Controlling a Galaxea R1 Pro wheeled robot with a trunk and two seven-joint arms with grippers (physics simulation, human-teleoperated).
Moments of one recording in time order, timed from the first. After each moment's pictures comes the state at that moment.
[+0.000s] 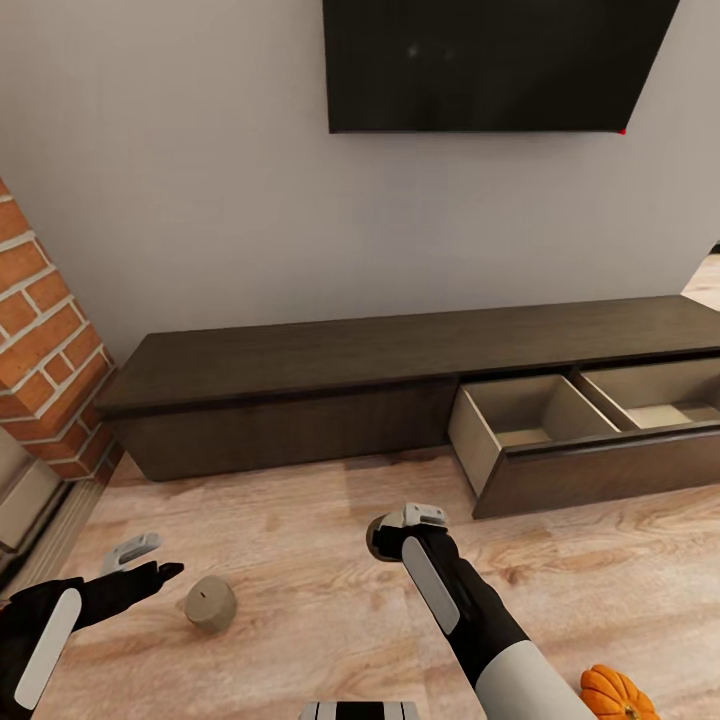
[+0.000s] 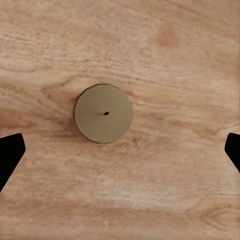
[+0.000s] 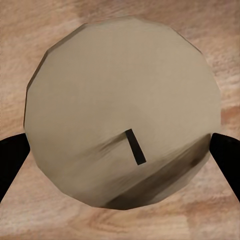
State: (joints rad) left arm -0.30 0.26 0.28 -1.22 0.38 0.87 -0.14; right arm -0.57 0.17 0.32 -0.95 -0.54 0.65 -0.49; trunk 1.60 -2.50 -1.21
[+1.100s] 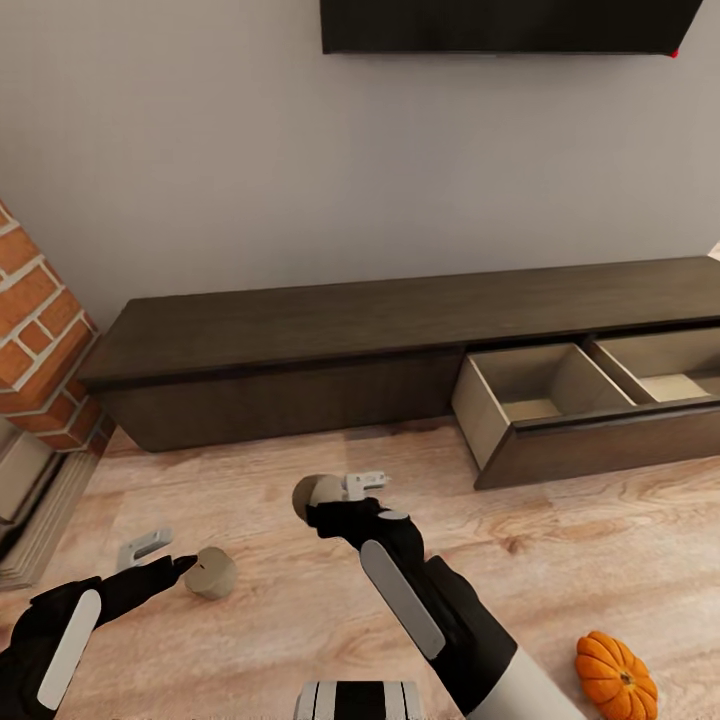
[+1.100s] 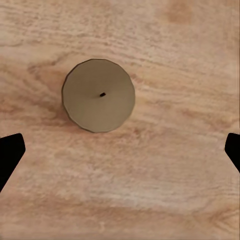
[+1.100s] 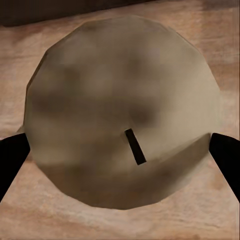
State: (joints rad) left arm -0.30 0.20 0.28 -1.22 0.37 0.79 -0.12; right arm -0.57 0.17 0.63 -1.28 -0.64 0.67 -0.46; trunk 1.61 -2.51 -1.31
